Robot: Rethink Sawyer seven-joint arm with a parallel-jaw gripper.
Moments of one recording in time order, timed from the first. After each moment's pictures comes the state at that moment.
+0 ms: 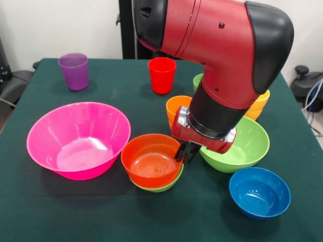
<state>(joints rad) 0.04 -0.10 -0.37 0.80 0.11 0.99 1.87</state>
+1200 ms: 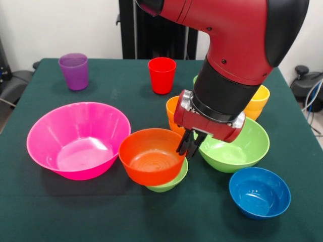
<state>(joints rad) 0.04 -0.17 -0.37 0.80 0.11 0.99 1.87</state>
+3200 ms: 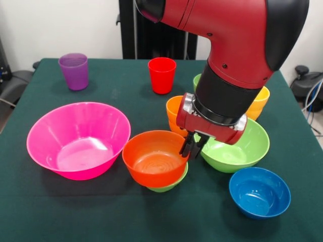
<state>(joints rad) 0.04 -0.16 -0.36 0.80 0.13 0.99 1.87</state>
